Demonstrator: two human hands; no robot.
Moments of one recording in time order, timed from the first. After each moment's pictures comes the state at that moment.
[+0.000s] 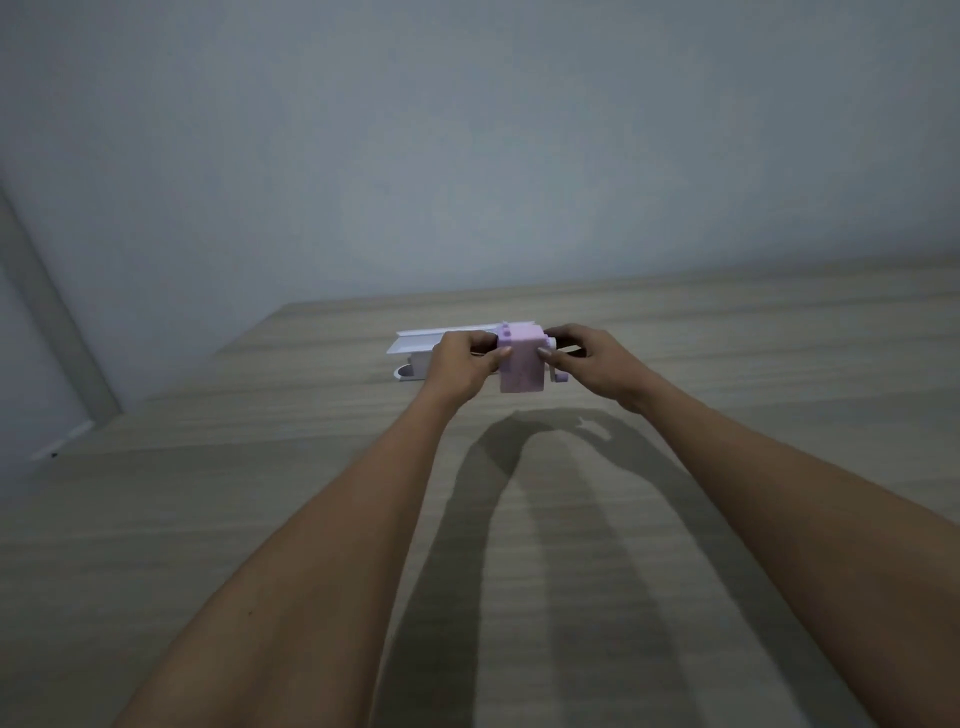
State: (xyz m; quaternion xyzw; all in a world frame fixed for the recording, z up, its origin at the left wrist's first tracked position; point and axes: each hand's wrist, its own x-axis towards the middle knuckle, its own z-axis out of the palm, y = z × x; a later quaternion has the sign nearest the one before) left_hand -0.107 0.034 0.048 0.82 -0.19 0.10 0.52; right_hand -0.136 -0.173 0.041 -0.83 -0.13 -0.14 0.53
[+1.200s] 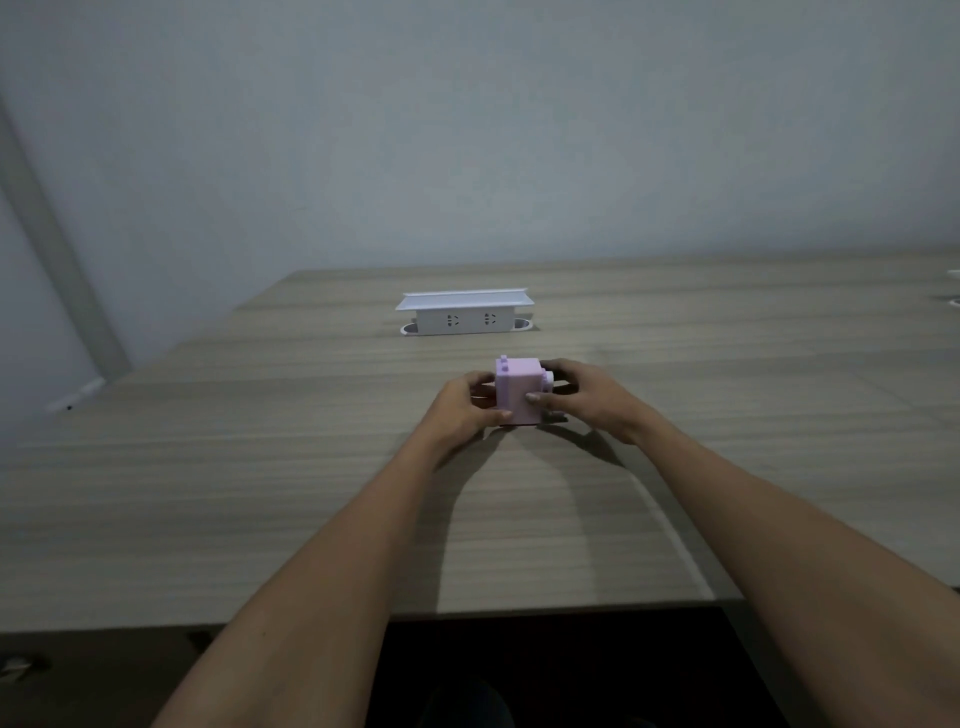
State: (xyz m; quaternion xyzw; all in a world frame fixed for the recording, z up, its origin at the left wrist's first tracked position) left_hand -0.225 0.060 -0.029 0.79 -0.17 -0.05 0.58; right_hand -0.252 -0.156 -0.017 -0.82 -0.12 -0.05 0.56
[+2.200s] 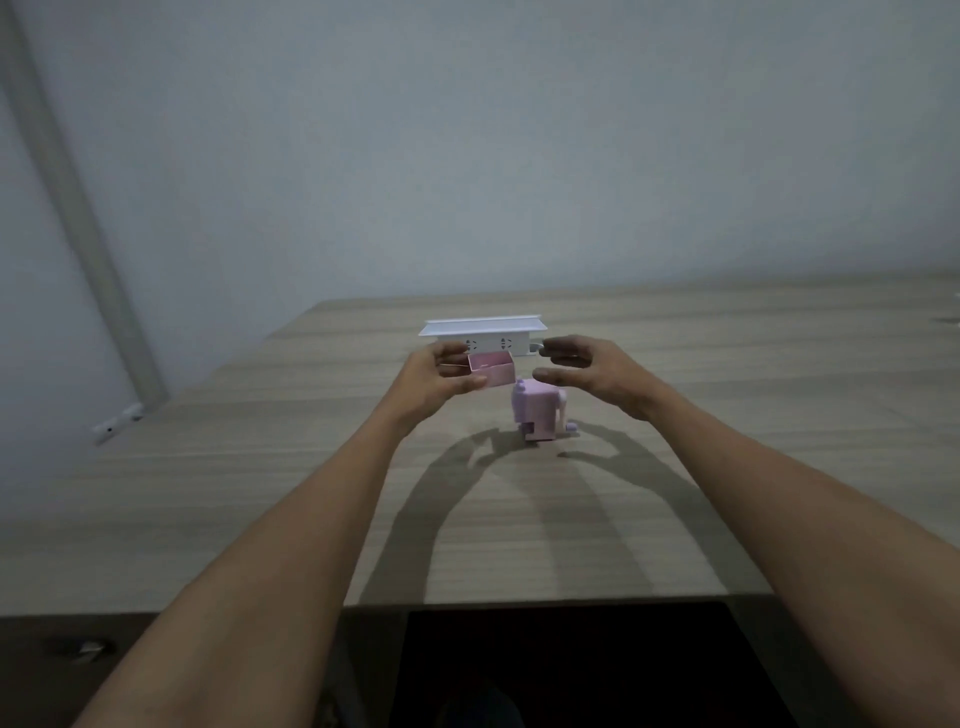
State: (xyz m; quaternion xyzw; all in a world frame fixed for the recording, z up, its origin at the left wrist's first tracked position) left_hand -0.254 0.117 0.049 0.79 -0.18 0.04 0.59; right_hand -0.273 -0.149 0.050 -0.82 -0.15 -0.07 0.55
